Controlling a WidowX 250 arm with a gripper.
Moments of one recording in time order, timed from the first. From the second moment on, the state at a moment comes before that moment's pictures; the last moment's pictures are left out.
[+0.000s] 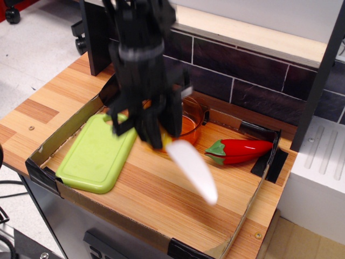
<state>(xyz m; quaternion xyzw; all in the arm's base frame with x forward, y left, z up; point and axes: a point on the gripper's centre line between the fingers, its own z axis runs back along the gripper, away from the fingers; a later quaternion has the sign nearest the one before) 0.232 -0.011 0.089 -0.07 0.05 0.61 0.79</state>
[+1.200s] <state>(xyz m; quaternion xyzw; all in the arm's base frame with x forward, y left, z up) 0.296 0.019 0.060 -0.03 0.05 0.66 0.75</state>
